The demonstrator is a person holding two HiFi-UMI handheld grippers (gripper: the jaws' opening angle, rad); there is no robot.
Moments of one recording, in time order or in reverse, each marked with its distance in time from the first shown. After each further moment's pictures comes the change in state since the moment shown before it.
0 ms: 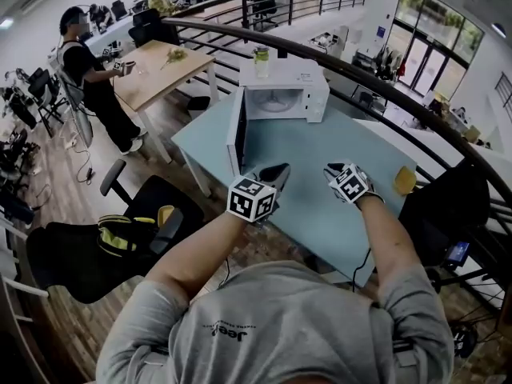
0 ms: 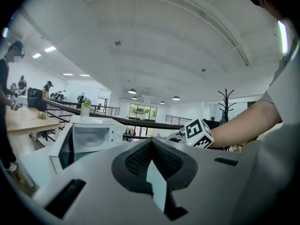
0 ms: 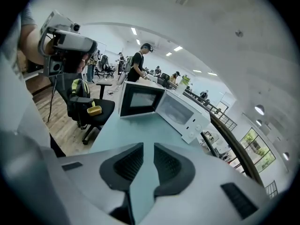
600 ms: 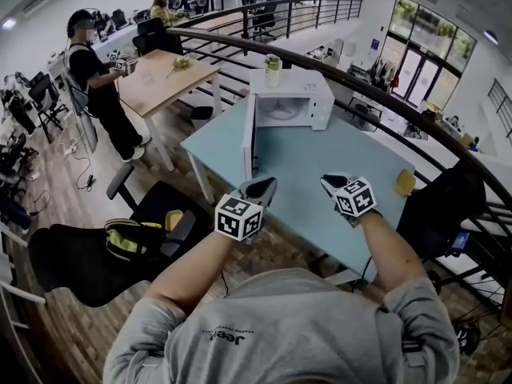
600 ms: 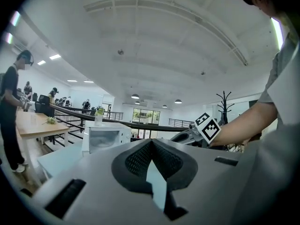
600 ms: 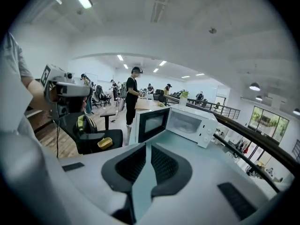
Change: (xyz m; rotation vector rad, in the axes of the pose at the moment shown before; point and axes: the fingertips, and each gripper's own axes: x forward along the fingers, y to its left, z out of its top) left arm -0.115 0.014 -0.004 0.022 -0.056 0.048; right arm -0.060 0.078 0.072 0.266 -0.229 0.069
